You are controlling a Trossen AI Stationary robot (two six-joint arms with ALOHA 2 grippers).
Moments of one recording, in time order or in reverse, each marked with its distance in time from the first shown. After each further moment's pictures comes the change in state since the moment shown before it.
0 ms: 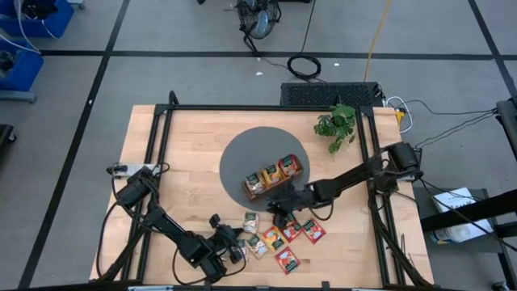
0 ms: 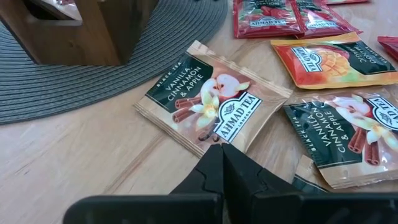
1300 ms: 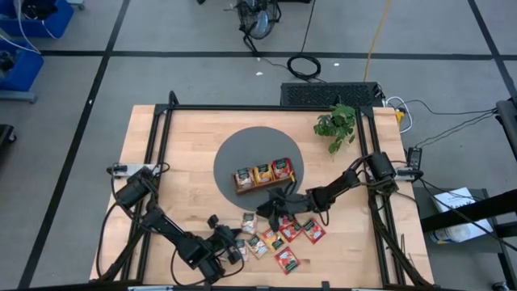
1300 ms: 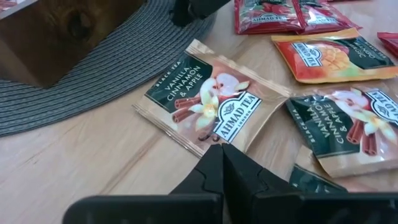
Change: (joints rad) left arm -0.009 -0.002 0.003 -0.043 0.002 -0.038; right arm 0.015 0.251 -0.112 0.735 0.034 0.132
